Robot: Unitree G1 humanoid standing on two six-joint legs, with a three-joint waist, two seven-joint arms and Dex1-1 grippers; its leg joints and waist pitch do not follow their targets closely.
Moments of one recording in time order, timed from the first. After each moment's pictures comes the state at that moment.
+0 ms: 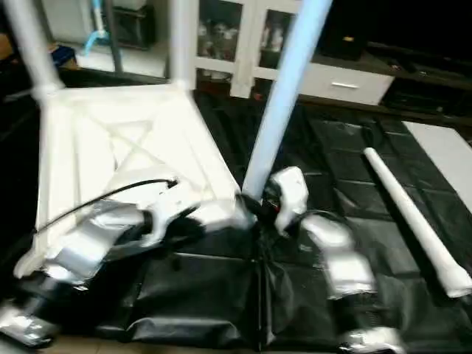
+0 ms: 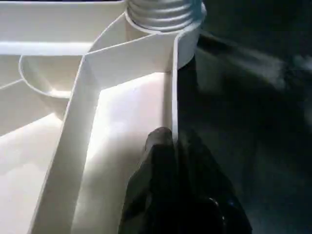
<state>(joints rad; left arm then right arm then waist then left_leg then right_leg) -0.48 0.25 -0.35 0.16 0.11 0.63 -0.77 -0.37 -0.13 0.06 0.41 0.18 0.13 0.35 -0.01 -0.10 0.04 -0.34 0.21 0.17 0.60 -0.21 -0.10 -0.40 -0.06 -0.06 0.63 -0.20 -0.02</state>
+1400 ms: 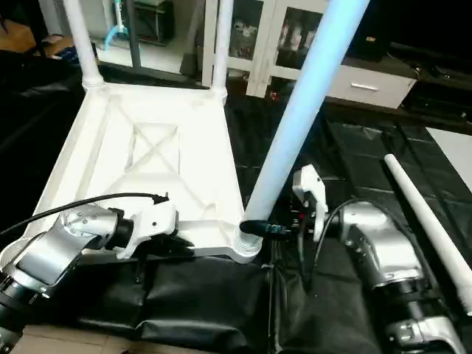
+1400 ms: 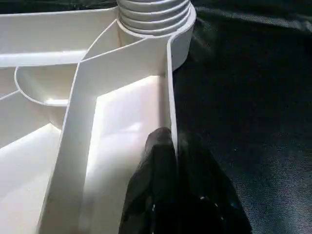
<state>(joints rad) -0.42 0.54 -0.41 0.10 -0.01 0.30 -1.19 -0.40 -0.52 0.11 0.32 0.42 0.23 1.32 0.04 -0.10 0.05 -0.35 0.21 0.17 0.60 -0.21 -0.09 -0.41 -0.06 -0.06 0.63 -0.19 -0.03</state>
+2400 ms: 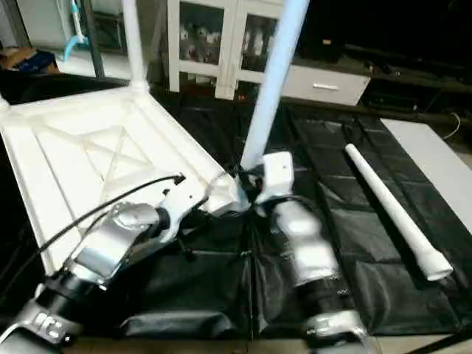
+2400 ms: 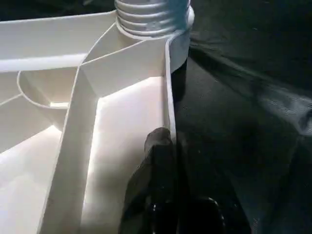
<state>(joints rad) -0.49 0.23 -0.36 0.19 0.13 0.63 -0.68 -0.45 -0.04 0.04 0.49 0.17 0.07 0.19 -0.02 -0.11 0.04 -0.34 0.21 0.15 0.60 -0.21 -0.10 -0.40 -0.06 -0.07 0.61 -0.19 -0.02</state>
